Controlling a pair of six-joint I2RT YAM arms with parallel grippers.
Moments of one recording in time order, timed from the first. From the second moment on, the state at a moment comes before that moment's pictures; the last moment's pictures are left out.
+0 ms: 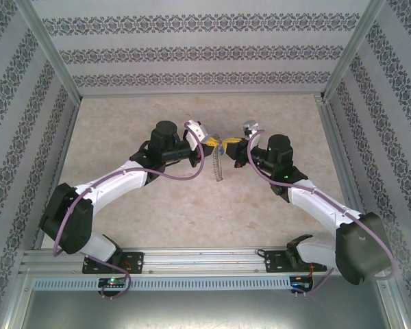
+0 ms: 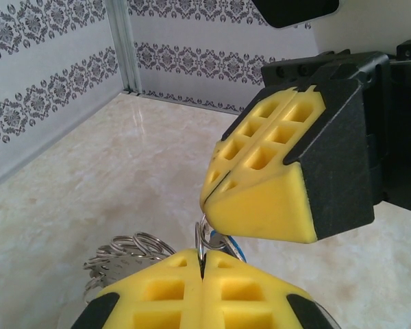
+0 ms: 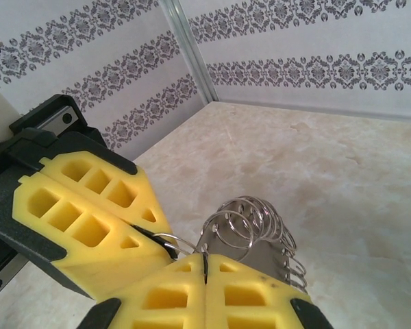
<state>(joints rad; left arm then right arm) -0.58 1.50 1.01 0.22 0.52 0.18 0.39 1.22 0.66 0.40 -0.55 0.31</state>
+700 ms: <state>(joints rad) -0.58 1.50 0.99 0.27 0.50 0.16 0.35 1.26 0.66 0.42 -0.68 0.37</state>
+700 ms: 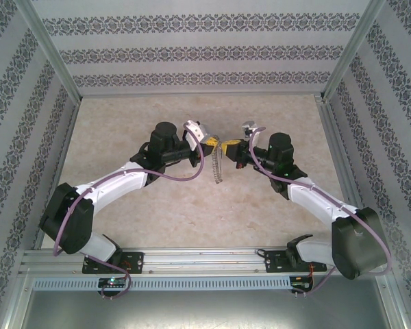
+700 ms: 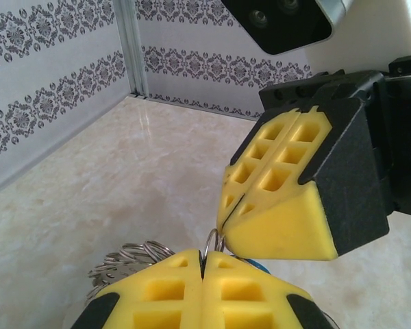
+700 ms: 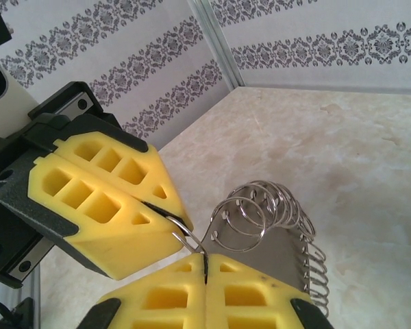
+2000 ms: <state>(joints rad) -0.51 1.59 0.99 0.56 0.69 -0.16 0.18 1.27 0.66 0.66 -0.81 0.65</state>
